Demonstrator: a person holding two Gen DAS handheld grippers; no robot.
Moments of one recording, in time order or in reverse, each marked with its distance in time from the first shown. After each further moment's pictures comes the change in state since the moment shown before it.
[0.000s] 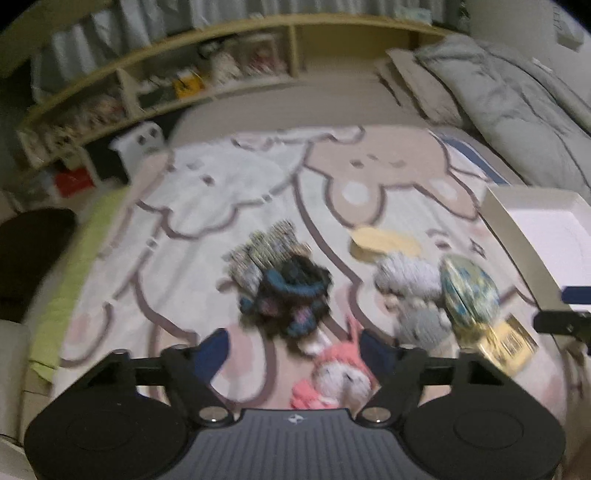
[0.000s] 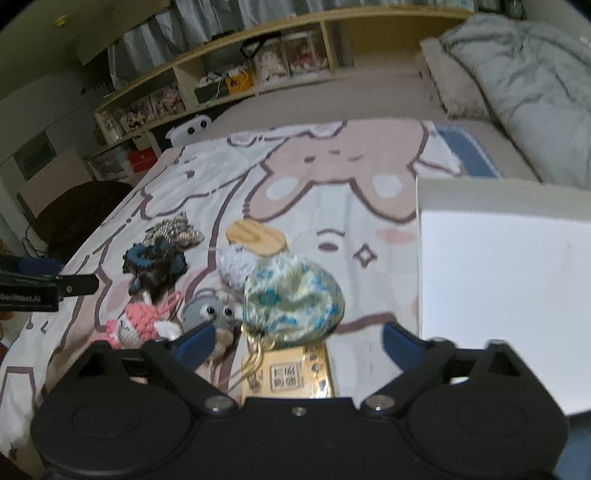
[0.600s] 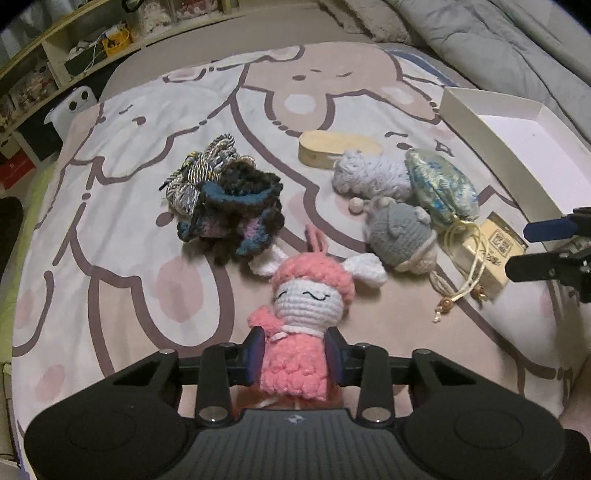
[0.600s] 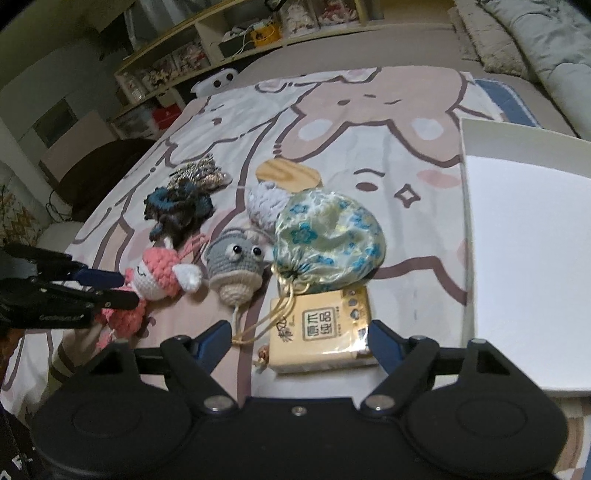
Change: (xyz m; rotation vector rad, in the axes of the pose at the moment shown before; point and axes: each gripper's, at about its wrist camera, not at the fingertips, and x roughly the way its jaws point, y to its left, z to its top) left arm 0.039 -0.010 -0.025 0.147 0.207 -0.108; right arm 0.025 0.010 -0.016 -0.038 0.144 0.085
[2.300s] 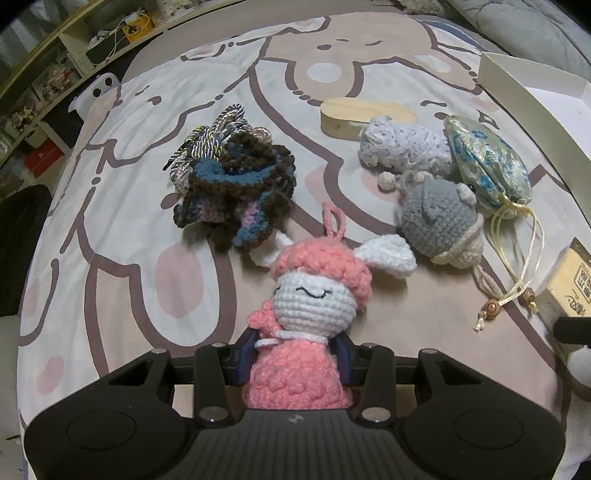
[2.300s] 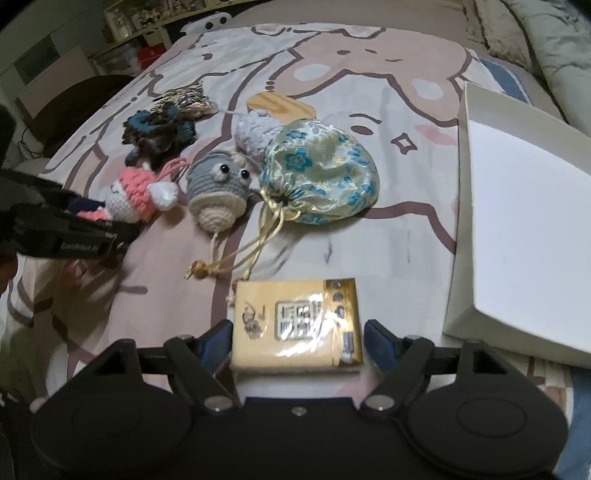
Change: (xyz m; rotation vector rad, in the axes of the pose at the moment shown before) left arm 0.038 -0.019 0.004 -0.020 0.059 0.155; right arm 0.020 0.014 -0.020 -0.081 0.166 -0.137
